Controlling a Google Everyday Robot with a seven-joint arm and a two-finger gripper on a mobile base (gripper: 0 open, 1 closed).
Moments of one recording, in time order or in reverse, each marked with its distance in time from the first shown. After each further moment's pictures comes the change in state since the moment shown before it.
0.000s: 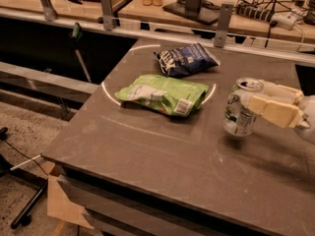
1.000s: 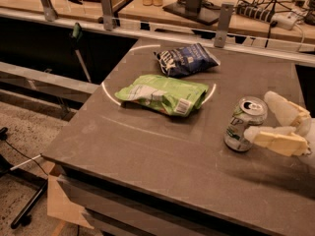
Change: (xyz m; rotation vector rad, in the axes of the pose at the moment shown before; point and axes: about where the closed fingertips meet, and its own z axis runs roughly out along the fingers) arm 0.031 0.013 -0.022 -0.056 -0.075 -0.061
